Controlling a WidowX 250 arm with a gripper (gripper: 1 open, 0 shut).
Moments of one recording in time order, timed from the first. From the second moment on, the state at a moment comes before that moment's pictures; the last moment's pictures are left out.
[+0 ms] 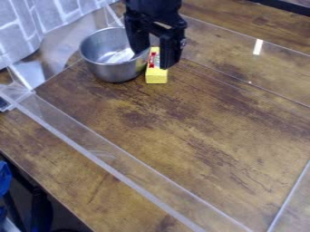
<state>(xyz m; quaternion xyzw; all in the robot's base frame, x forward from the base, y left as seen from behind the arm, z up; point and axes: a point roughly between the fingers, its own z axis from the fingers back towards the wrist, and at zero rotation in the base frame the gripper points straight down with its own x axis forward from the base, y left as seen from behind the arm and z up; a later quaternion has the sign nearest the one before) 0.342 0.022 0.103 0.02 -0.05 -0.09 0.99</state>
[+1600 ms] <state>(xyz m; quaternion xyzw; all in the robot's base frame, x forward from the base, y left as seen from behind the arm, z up) 0.386 0.056 0.062 0.02 -0.07 -0.04 1.00</state>
